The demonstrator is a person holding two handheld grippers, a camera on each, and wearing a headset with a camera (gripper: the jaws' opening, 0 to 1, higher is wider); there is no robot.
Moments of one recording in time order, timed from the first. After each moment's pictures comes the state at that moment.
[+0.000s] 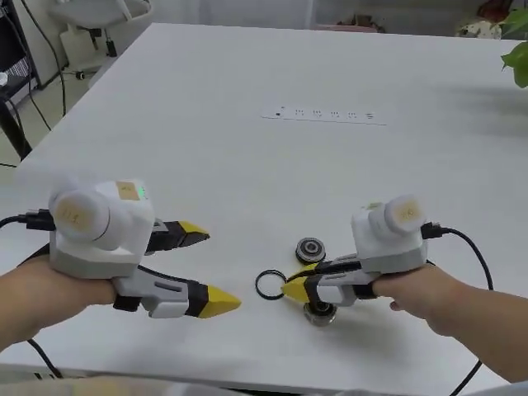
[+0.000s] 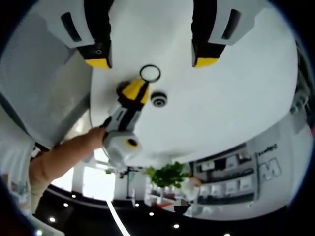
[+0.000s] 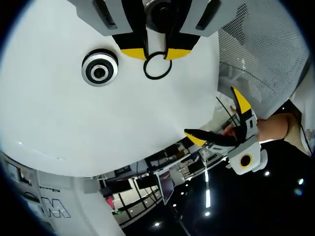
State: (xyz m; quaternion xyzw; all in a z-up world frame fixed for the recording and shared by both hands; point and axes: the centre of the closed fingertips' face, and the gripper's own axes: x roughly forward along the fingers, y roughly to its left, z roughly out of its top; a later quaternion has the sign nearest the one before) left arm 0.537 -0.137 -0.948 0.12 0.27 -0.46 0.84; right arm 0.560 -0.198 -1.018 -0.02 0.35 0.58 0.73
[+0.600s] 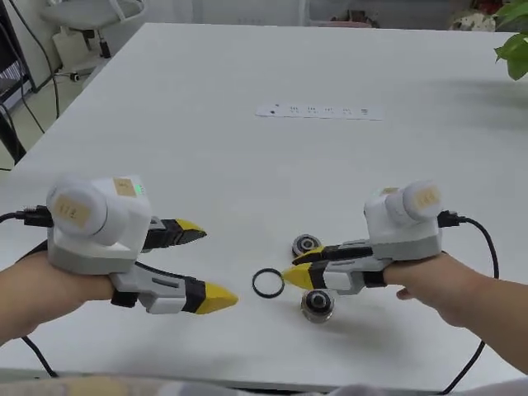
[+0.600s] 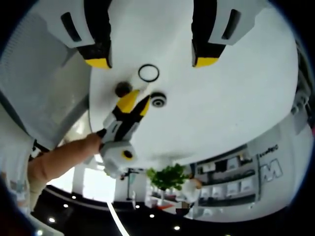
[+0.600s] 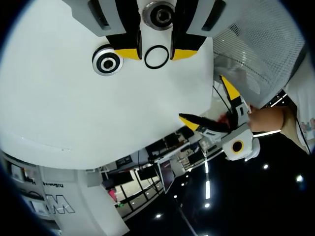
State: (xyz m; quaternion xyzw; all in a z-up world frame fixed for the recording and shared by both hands) left arm 0.542 -0.138 -0.948 0.12 0.27 -0.46 0.84; right arm 0.571 -0.209 -0.987 0.02 0.32 0.58 0.75
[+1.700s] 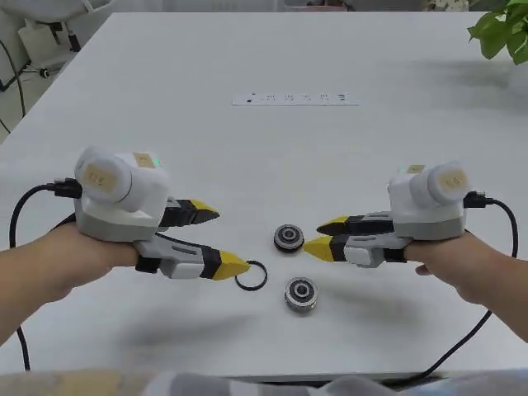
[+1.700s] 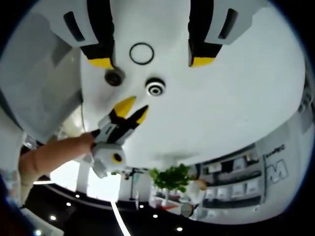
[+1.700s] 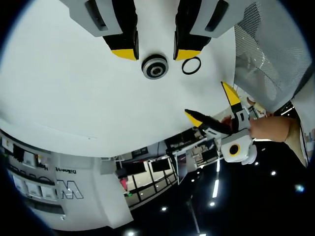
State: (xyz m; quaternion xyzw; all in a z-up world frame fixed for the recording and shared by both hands) left arm 0.583 -0.176 -0.961 0.12 0.28 -0.49 0.82; right arm 0.609 -0.264 -0.992 -0.02 0.28 0.52 0.81
